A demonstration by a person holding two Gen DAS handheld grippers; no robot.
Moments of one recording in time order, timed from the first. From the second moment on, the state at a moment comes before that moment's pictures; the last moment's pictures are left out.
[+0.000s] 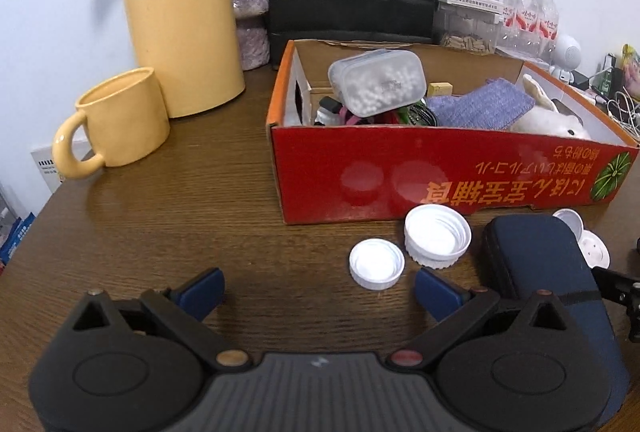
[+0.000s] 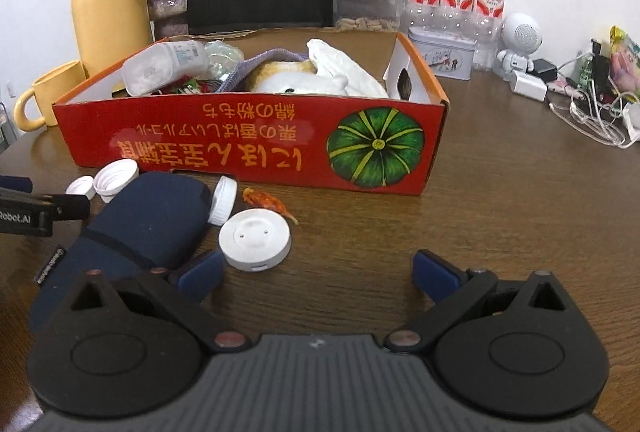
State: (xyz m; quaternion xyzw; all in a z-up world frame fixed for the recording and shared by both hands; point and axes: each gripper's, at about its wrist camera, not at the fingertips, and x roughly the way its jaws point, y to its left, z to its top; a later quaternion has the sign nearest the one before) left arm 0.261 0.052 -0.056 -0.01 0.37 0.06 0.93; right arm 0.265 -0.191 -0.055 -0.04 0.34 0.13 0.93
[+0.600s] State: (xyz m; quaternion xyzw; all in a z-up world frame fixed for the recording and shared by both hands) left arm 0.256 0.037 -0.050 0.01 0.34 0.02 0.94; right arm 0.257 -0.179 -0.048 -0.02 0.31 0.21 0.93
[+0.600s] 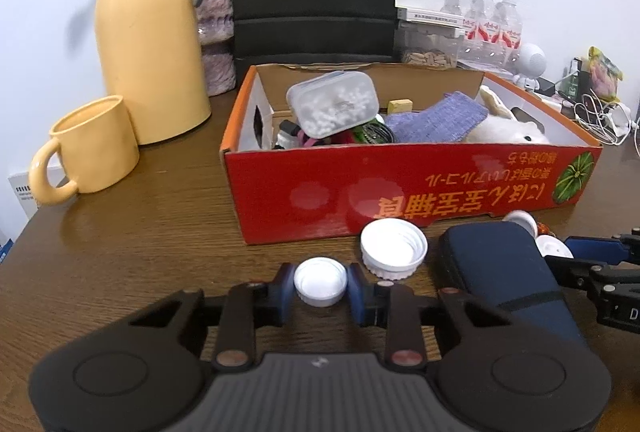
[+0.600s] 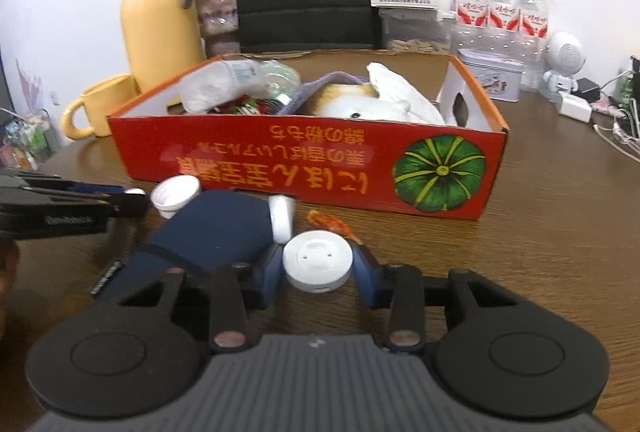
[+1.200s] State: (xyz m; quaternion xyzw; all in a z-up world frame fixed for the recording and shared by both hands) left arm 0.243 0.035 -0.040 0.00 0.31 0.02 0.95; right arm 0.249 -0.182 -0.040 -0.01 0.28 0.20 0.94
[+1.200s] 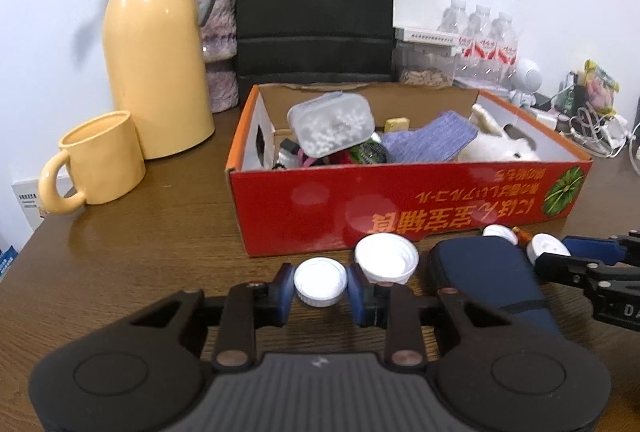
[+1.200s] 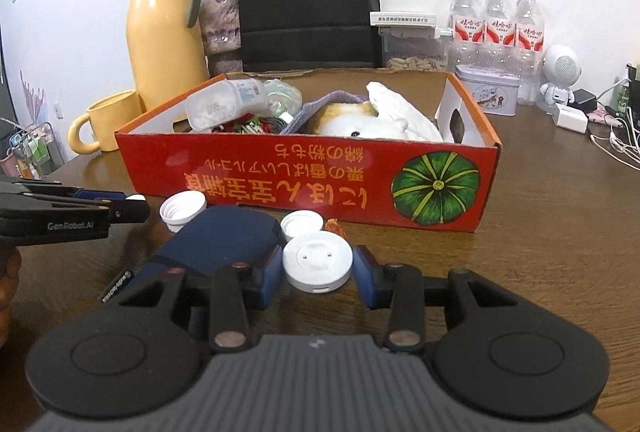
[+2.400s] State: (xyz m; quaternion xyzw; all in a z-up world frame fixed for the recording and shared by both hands) left arm 0.276 -0.007 0.035 -0.02 0.21 0.02 0.98; right arm 0.281 -0.174 0.040 0.01 0.17 0.20 0.96
